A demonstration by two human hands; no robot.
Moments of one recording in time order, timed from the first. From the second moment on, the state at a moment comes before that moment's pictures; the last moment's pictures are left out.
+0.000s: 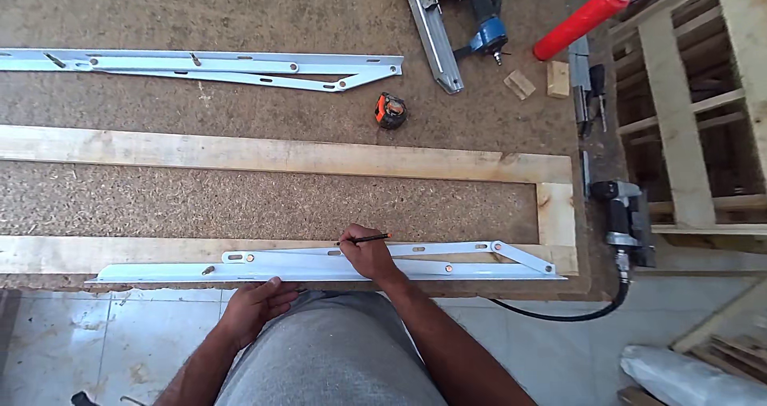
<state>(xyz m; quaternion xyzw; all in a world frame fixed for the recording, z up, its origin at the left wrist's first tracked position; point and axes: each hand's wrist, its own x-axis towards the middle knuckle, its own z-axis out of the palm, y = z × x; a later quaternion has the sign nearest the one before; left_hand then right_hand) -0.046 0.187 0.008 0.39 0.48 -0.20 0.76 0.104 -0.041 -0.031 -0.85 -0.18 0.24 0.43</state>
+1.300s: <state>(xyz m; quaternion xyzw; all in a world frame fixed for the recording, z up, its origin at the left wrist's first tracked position) -0.093 0.328 0.010 0.36 0.47 -0.20 0.78 0.055 0.148 -0.016 -0.82 -0.18 0.30 0.45</state>
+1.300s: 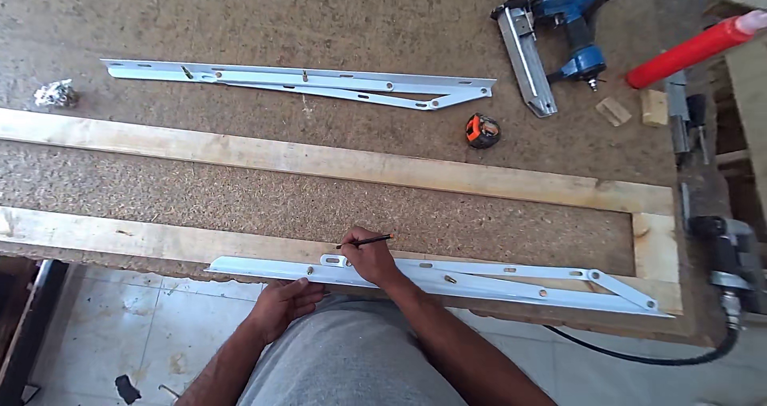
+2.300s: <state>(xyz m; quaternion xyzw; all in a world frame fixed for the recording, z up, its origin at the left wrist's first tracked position) -0.092 0.335 0.003 0.34 0.45 -0.21 0.80 0.052 0.149 -0.023 -0.83 -0.20 0.29 0.43</state>
